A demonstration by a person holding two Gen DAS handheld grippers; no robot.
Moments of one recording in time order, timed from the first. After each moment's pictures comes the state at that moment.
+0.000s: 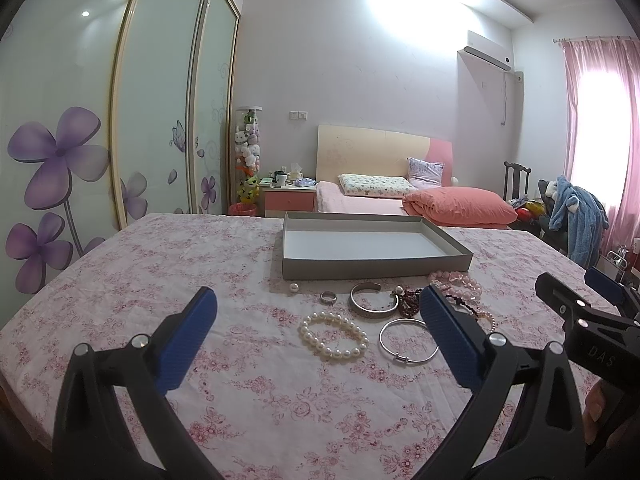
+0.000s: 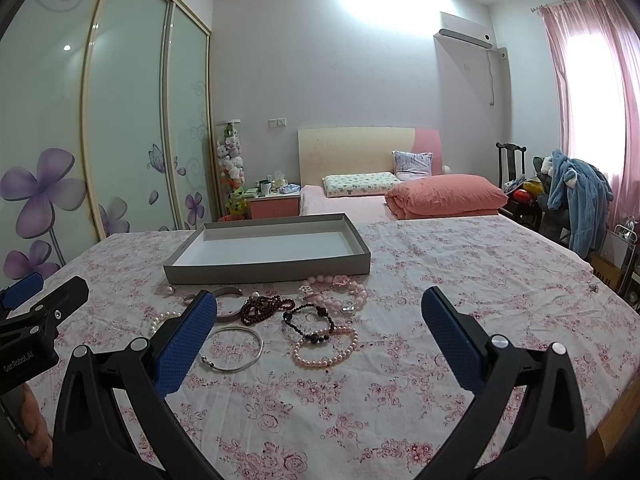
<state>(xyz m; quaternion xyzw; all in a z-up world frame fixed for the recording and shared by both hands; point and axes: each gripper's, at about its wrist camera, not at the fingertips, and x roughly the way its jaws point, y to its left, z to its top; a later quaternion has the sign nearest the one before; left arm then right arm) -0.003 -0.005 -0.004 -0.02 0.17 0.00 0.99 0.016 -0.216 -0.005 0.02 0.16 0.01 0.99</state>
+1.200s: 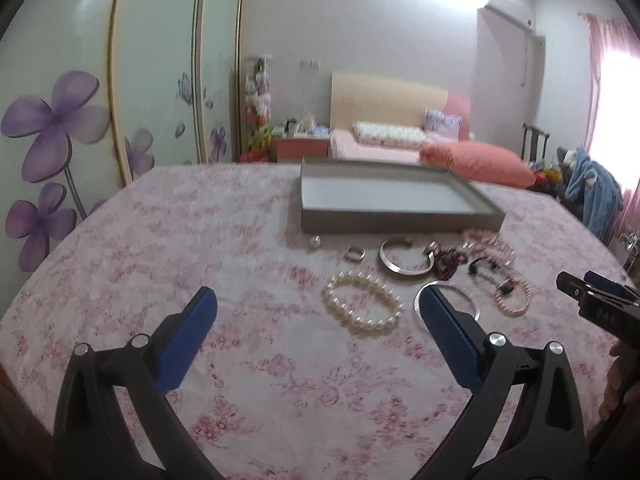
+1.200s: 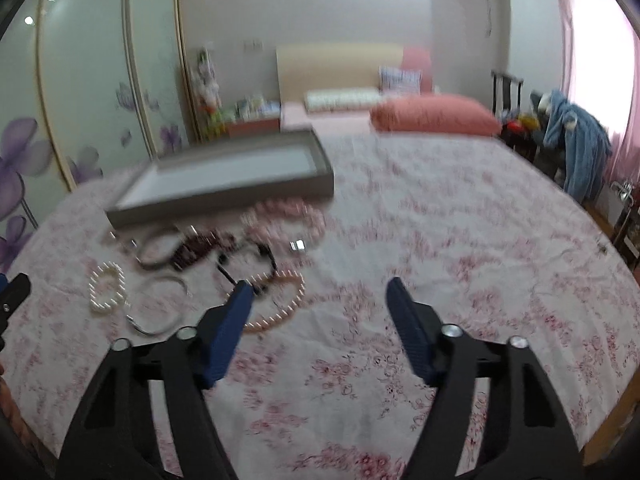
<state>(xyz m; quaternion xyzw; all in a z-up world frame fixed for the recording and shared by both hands) 0.043 0.011 -0.032 -0.02 0.28 0.02 0.96 0.086 -0.255 -0.049 0.03 0.34 -0.01 0.94</state>
